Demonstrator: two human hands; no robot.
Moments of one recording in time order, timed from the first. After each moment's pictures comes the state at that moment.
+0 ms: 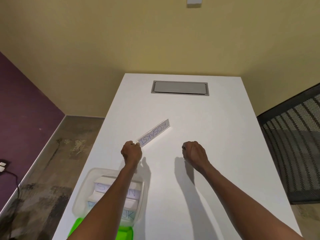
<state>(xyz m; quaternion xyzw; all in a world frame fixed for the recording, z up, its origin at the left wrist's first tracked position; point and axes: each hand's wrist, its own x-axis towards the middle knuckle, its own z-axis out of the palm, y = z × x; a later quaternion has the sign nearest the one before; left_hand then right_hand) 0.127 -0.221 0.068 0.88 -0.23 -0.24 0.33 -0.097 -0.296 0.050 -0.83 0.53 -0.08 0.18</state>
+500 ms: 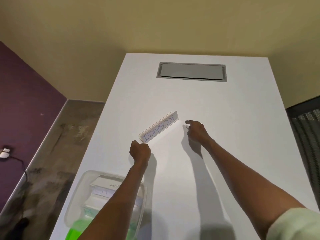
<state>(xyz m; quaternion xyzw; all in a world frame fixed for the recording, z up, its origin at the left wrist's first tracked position) 0.132 -0.263 0.003 0.90 -0.15 -0.29 0.29 -0.043 -0.418 -0.027 -0.75 0.55 -0.04 0.36</state>
